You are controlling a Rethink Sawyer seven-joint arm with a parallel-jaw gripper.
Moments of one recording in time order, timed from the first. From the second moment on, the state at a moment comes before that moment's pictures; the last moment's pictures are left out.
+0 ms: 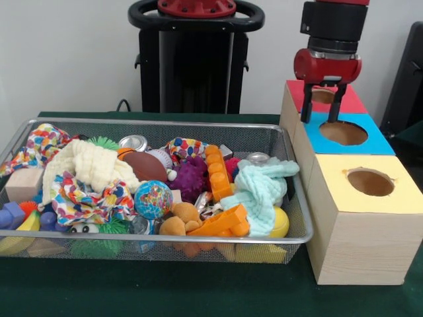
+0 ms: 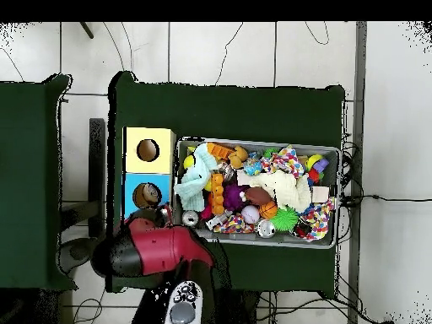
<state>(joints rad) 0.13 -0.75 -0.10 1.91 -0.06 0.19 1.57</state>
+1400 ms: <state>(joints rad) -0.41 -0.86 0.07 2.00 -0.24 0.19 1.57</state>
